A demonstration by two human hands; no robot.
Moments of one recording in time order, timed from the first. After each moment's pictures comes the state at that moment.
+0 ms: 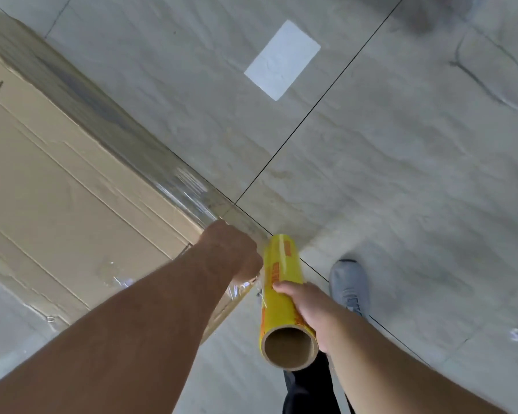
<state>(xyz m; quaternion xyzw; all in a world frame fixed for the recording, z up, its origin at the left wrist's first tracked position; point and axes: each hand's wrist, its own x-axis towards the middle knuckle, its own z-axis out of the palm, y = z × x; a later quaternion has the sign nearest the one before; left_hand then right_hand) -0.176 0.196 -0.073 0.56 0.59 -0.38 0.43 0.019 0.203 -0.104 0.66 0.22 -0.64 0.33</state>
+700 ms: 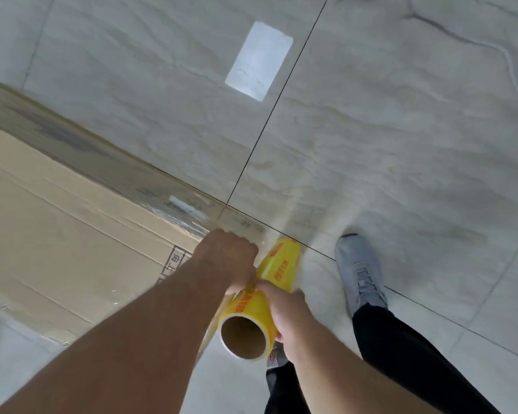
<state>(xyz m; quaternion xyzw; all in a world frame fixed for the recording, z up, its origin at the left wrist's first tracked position) -0.146 0.187 -0.063 0.63 0.57 -0.38 0.37 0.009 0.131 -0.105 0.73 0.10 -0.65 0.19</state>
